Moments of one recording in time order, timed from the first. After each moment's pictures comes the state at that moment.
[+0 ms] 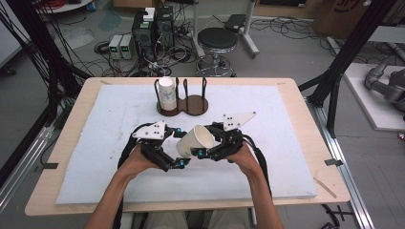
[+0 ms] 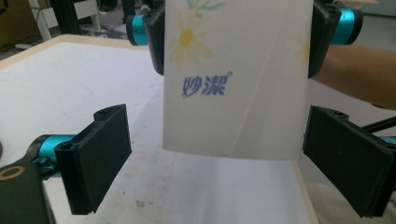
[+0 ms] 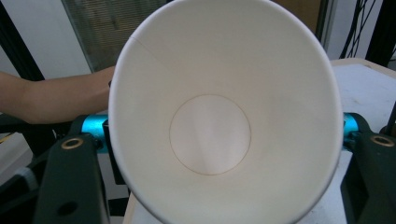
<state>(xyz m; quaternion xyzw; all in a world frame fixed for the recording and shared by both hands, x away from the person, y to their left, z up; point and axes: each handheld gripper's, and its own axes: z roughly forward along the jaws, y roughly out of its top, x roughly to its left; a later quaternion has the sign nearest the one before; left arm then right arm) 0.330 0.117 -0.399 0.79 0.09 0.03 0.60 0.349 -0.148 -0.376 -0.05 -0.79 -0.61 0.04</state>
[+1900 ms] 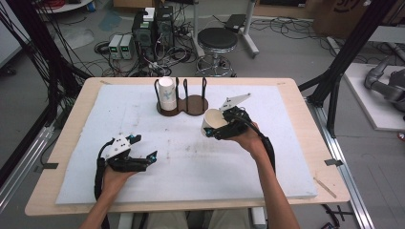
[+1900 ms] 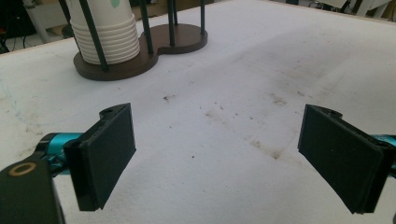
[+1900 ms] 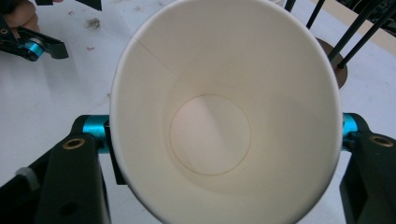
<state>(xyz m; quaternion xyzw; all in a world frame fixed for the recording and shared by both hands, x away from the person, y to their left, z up) 0.304 0.206 -0.462 0.74 0.33 0.23 0.54 0.385 -0.160 -0.349 -0.24 -0.89 -0.38 -0.11</state>
